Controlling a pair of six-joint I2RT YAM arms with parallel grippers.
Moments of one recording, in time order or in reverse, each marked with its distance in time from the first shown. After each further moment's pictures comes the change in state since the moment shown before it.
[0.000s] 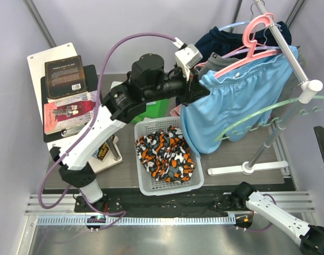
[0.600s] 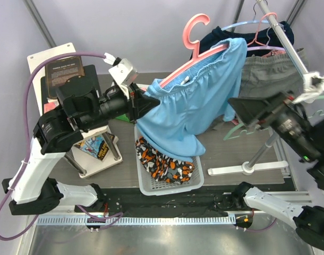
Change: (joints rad) left arm 0.012 -0.459 -0.245 -0.209 -0.181 0.066; right arm -0.004 0.348 -0.043 0.177 -0.422 -0.028
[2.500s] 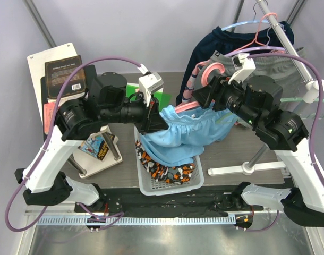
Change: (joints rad) left arm 0.015 0.131 0.075 -0.297 0.238 -0.123; right arm -0.004 0.278 -0.046 0.035 -0.027 -0.173
